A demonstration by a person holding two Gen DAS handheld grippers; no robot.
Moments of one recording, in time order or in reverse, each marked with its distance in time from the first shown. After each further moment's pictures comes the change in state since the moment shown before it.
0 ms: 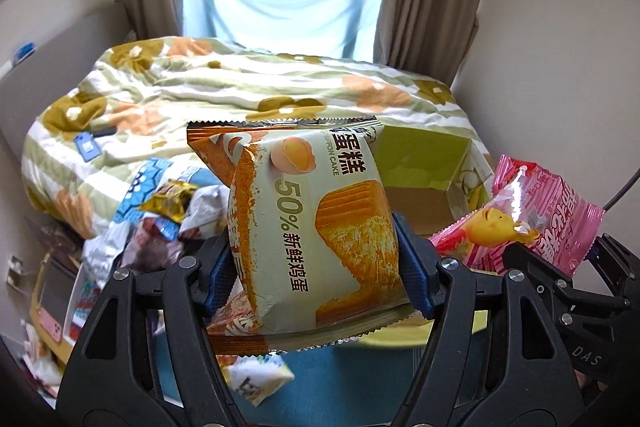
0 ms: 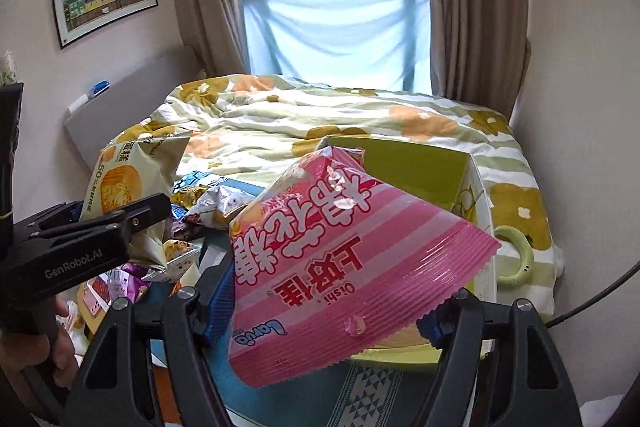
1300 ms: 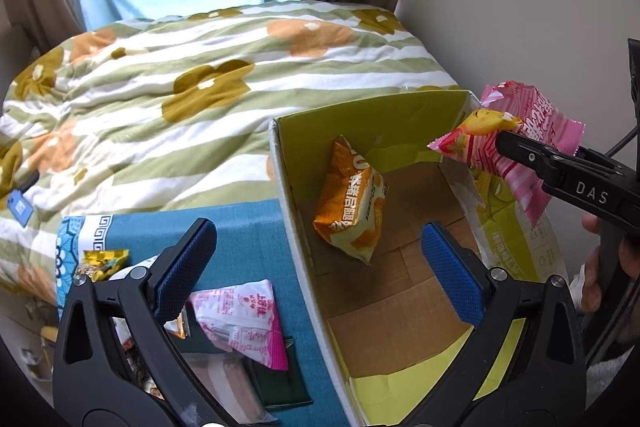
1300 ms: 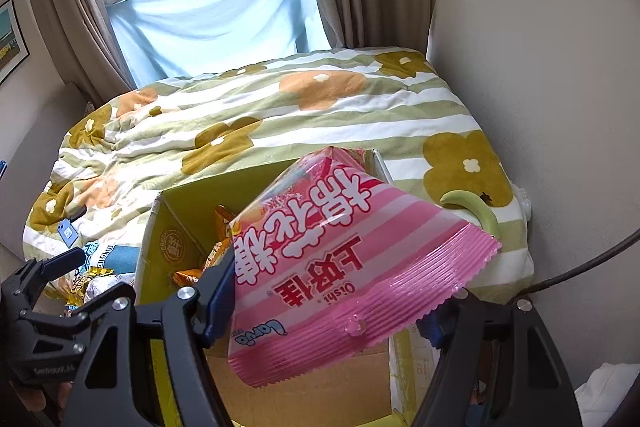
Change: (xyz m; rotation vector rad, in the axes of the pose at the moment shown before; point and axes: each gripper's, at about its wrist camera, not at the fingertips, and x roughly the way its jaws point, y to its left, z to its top) left arm 0.159 -0.019 0.061 0.219 0.231 -0.186; right arm 0.117 -0.101 0.074 0.273 0.132 -0.235
